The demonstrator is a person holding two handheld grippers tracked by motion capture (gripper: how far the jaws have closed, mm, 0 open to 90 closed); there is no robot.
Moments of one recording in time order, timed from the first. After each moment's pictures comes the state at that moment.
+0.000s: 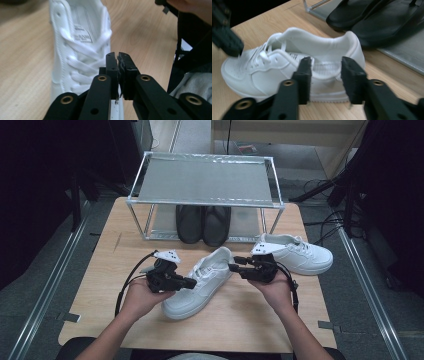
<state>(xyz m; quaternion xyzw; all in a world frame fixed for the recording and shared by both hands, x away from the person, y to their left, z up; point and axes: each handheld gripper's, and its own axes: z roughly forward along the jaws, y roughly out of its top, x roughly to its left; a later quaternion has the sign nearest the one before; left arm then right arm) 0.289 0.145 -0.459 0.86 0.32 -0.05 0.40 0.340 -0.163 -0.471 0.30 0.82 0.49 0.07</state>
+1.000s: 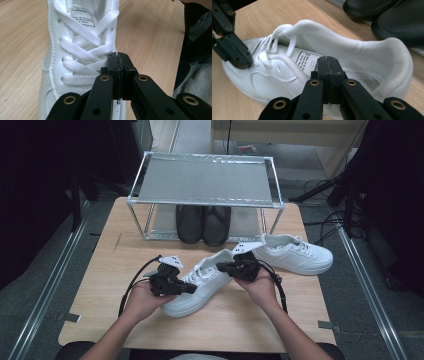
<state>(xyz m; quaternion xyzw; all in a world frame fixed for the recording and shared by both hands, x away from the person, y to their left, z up) 0.296 0.145 -0.478 0.86 0.32 -0.06 0.39 0.348 -0.121 -0.484 0.28 0.85 0.44 0.04</state>
